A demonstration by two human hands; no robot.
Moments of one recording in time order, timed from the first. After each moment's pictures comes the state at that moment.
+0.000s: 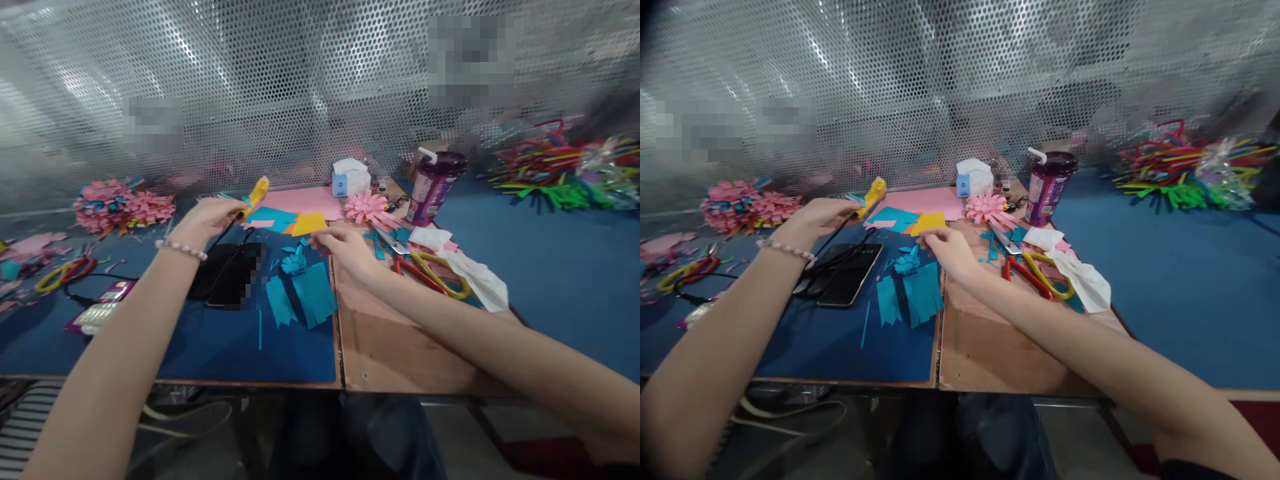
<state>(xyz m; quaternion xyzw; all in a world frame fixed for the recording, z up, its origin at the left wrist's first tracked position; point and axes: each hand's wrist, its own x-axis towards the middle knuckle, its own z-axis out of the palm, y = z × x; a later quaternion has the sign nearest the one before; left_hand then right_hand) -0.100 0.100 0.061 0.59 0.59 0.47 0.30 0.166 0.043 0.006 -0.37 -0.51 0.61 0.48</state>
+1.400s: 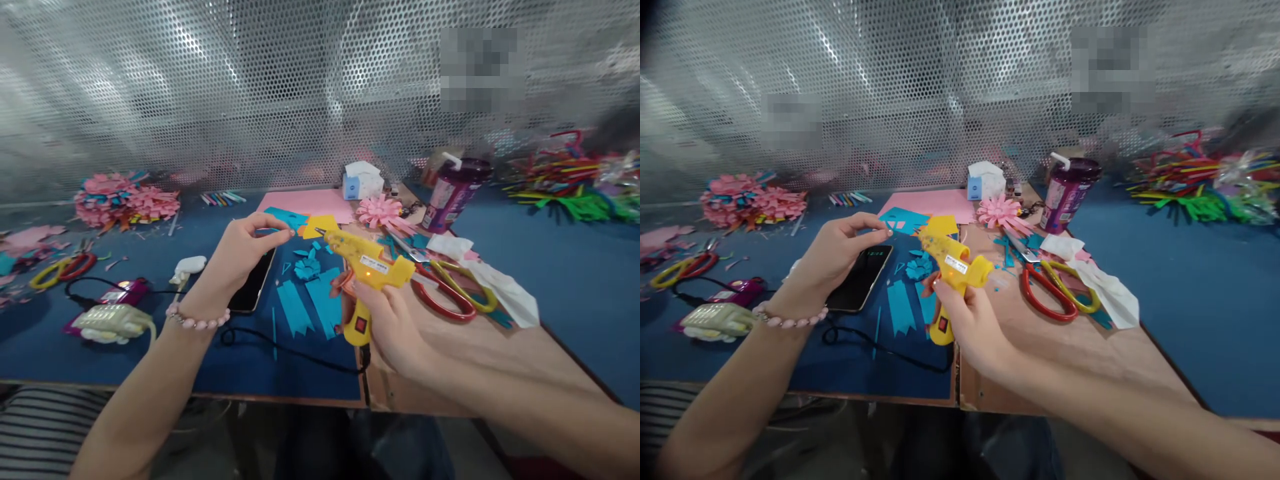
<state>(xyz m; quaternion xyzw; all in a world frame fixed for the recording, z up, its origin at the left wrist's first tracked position) -0.042 0.010 0.050 0.64 0.49 0.52 0.28 0.169 -0.052 0.006 -0.34 -0.48 0.64 0.48</state>
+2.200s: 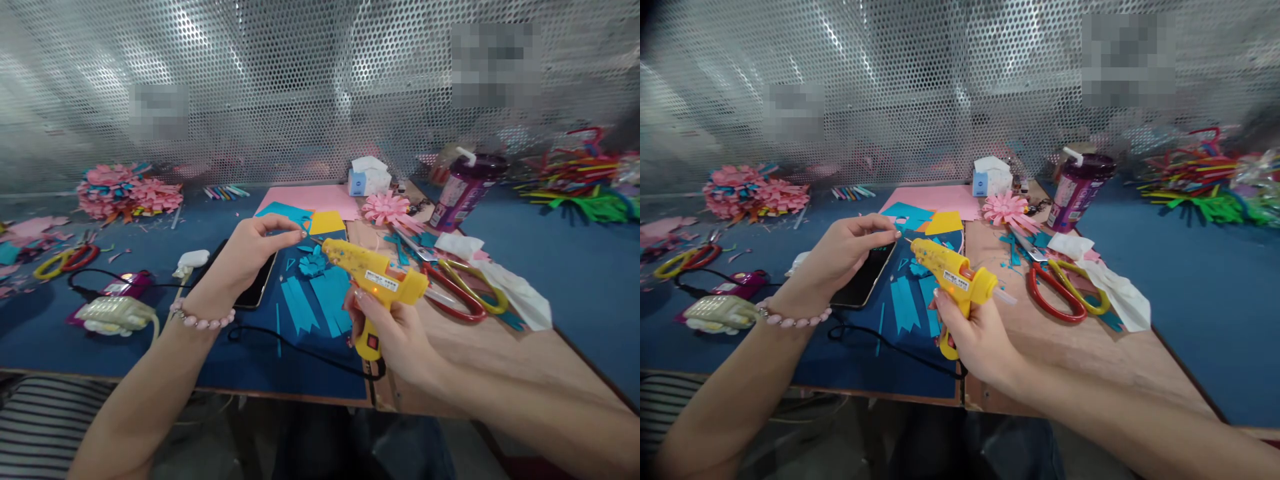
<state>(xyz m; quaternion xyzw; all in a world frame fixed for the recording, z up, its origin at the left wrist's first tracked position) -0.040 0.006 0.045 0.63 0.47 0.52 0.35 0.172 -0.059 0.000 -0.38 -0.59 0.55 0.45</state>
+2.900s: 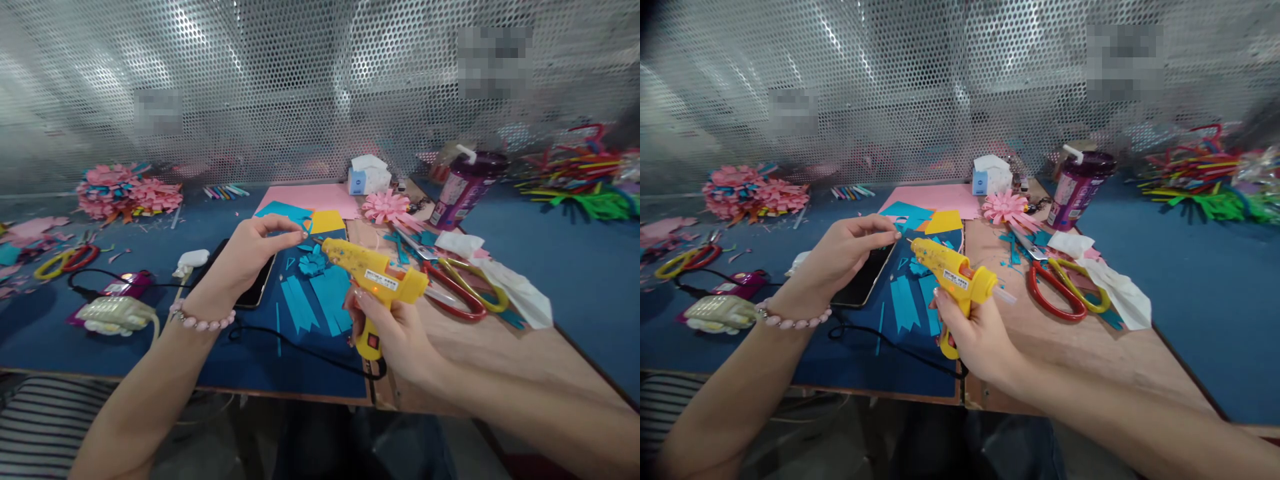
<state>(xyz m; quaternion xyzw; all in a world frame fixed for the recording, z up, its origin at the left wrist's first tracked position) -0.038 0.002 0.048 0.62 0.47 0.51 0.36 0.174 -0.060 -0.001 -0.38 -0.59 0.56 0.45</state>
